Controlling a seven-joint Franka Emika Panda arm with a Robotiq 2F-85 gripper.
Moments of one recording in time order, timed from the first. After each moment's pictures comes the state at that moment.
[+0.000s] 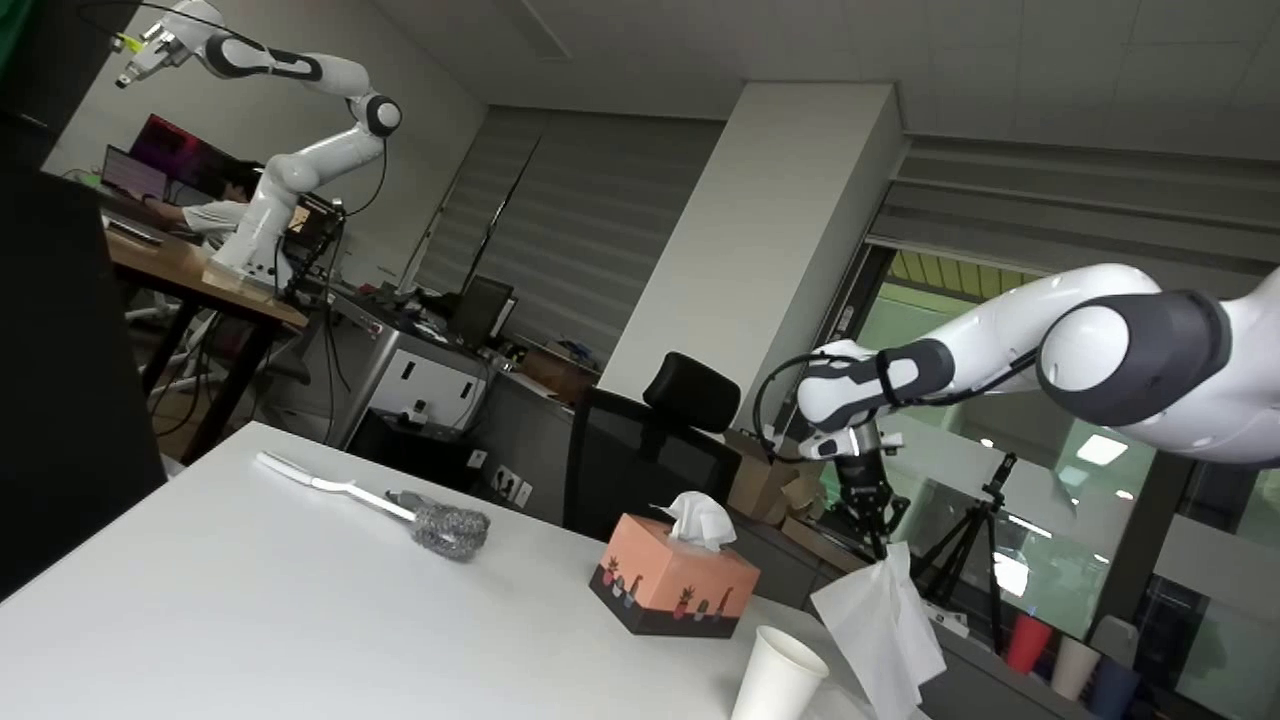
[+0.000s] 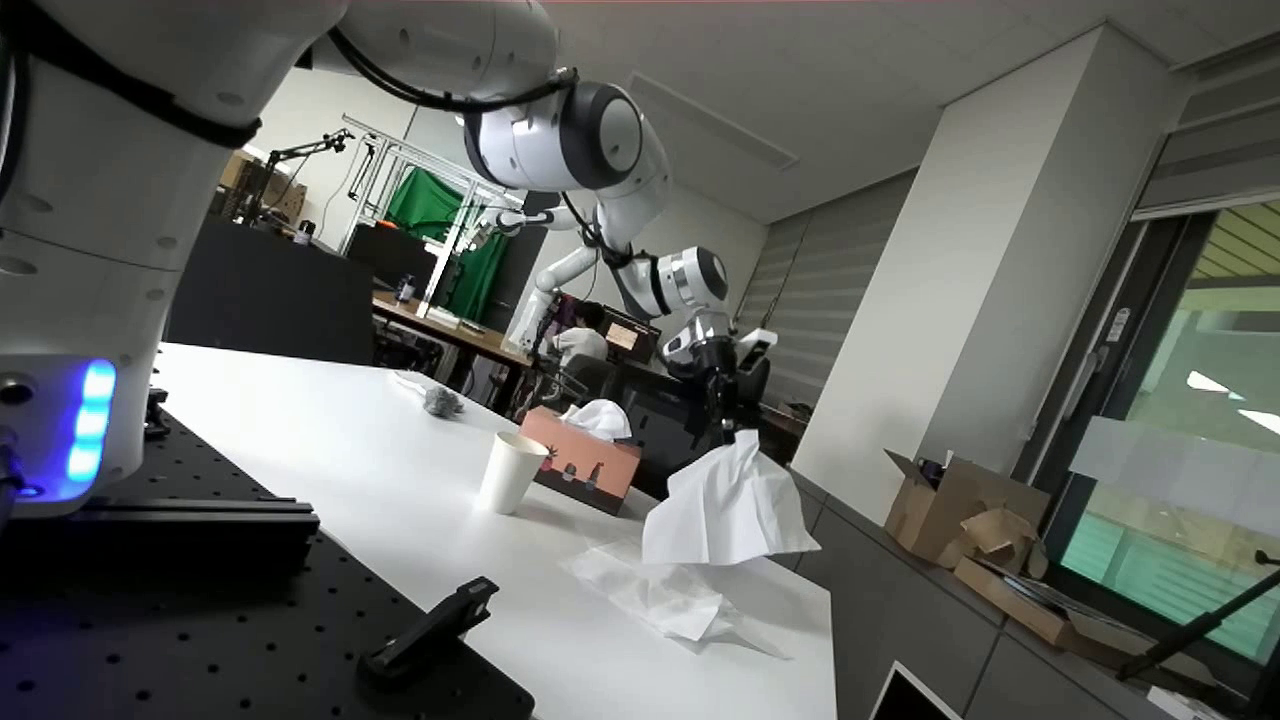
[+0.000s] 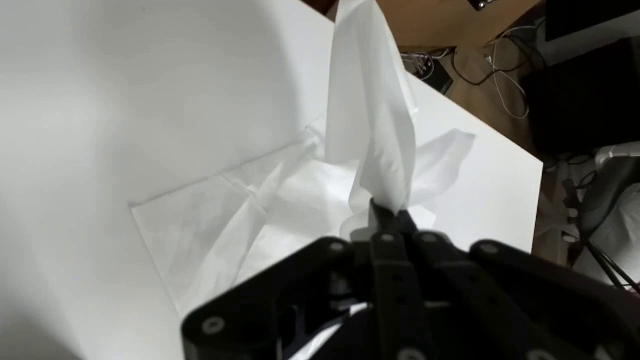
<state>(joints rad) -0.11 1.15 -0.17 -0.71 -0.49 1.71 -2.15</state>
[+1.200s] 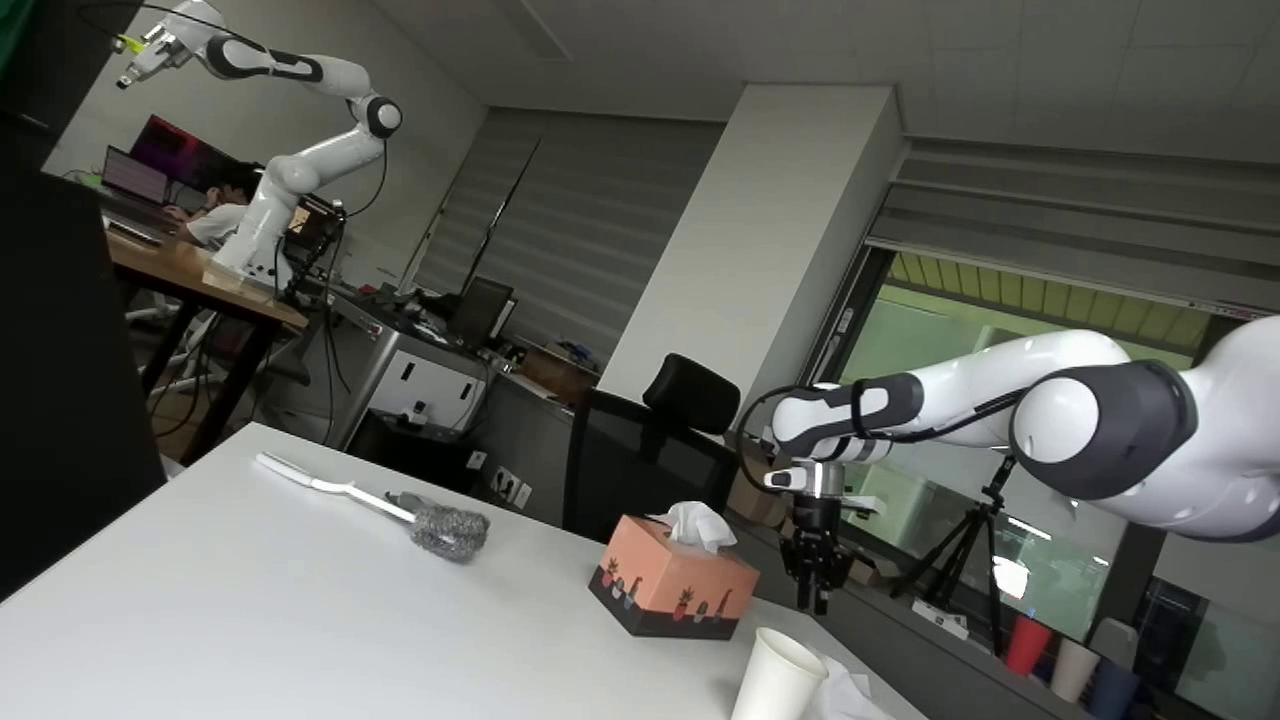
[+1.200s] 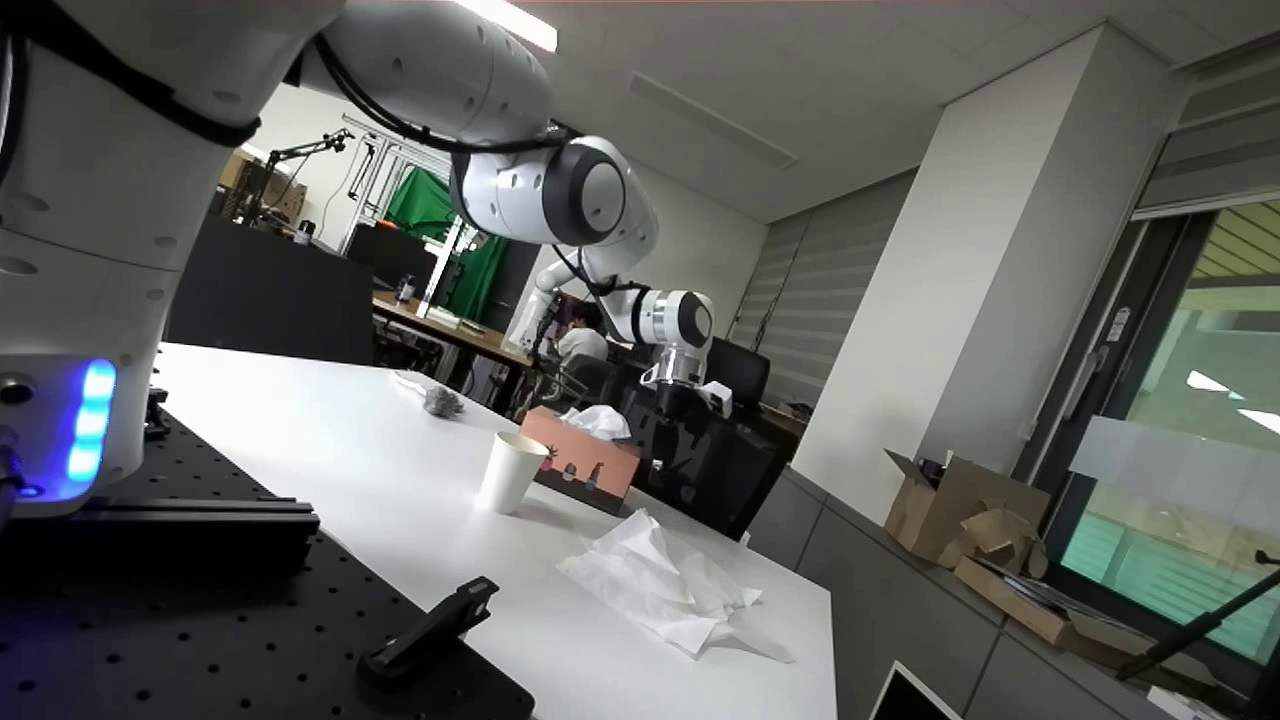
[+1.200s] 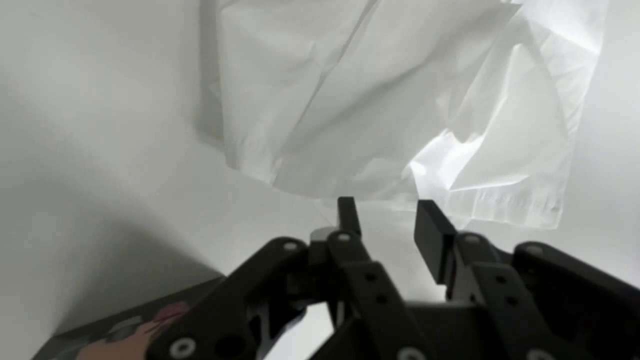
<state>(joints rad) -0.13 1.33 -0.13 -0.56 -0.17 1.71 -1.83</state>
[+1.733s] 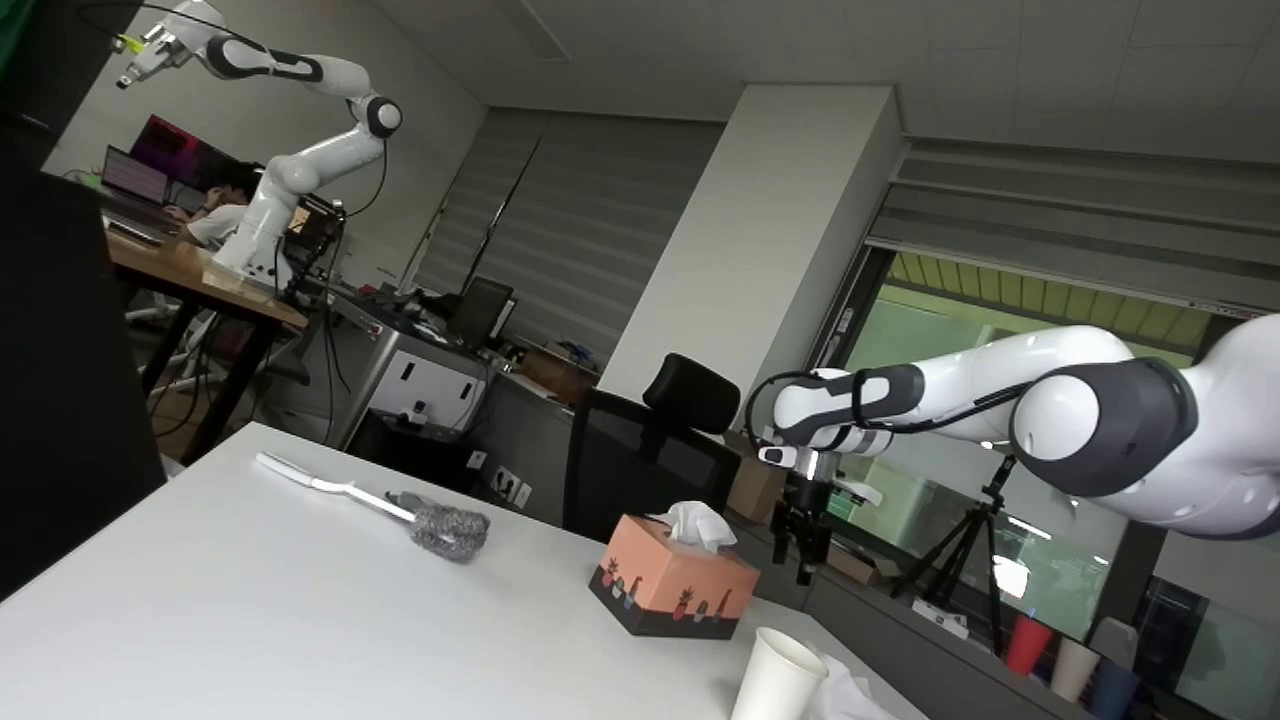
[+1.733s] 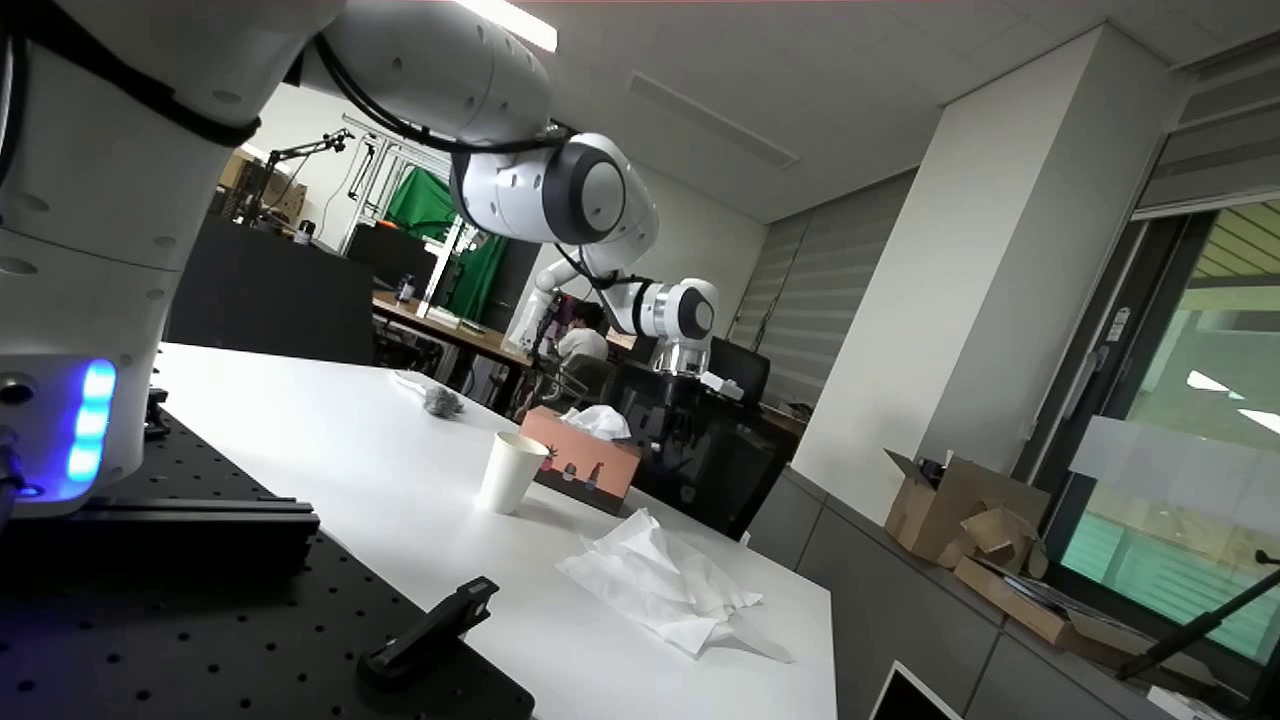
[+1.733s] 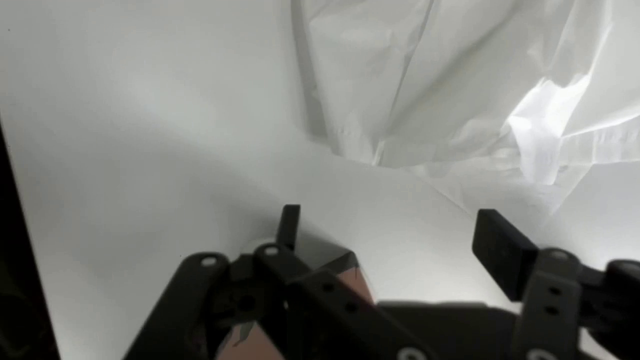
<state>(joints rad) -0.12 1.33 -0.13 -0.53 -0.11 1.88 -1.57</state>
